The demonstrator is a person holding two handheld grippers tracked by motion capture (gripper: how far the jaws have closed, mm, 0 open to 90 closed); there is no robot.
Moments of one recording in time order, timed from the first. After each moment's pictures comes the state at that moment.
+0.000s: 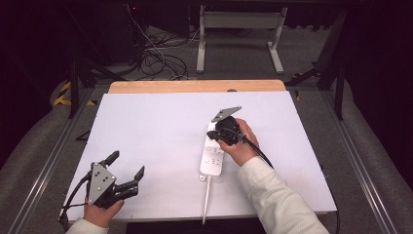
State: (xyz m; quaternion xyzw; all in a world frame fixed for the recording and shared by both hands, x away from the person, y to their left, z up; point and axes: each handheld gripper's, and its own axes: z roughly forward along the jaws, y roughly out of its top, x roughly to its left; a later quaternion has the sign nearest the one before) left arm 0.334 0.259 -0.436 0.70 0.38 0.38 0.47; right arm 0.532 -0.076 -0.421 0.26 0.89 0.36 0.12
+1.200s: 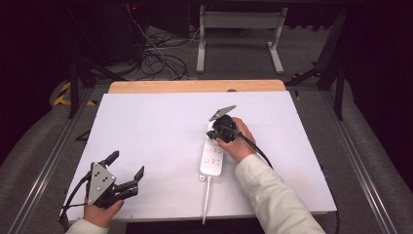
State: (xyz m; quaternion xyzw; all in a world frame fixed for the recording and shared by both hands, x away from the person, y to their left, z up) left arm 0.334 0.260 -0.436 0.70 0.38 0.38 0.47; right arm 0.556 -0.071 -0.444 0.26 0.90 0.34 0.11
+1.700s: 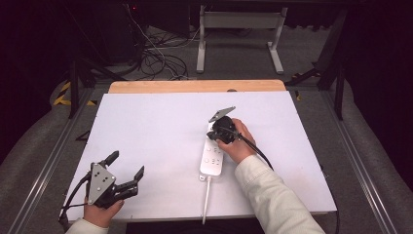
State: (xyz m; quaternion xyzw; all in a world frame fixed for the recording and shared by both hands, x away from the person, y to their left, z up) left arm 0.333 0.259 -0.436 0.70 0.38 0.39 0.47; right arm 0.553 -0.070 -0.447 0.27 0.90 0.33 0.12
